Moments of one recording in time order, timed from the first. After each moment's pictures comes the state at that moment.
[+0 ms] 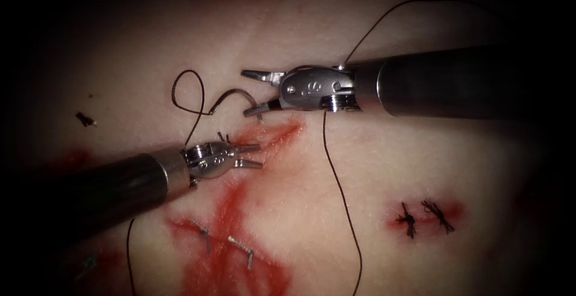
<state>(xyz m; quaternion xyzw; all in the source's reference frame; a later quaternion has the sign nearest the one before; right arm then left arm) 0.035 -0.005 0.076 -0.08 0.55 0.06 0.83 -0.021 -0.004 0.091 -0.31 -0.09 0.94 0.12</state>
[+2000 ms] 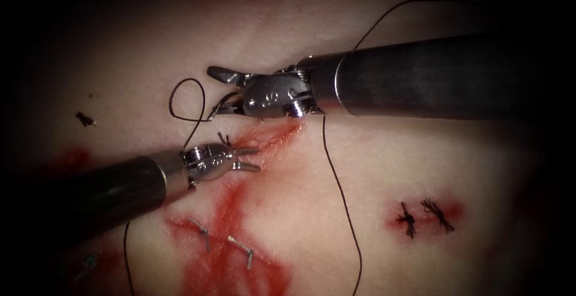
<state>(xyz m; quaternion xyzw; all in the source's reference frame) 0.039 -0.007 0.074 -0.14 0.46 -0.06 0.87 -0.020 -0.004 0.090 -0.31 -0.10 0.94 0.12</state>
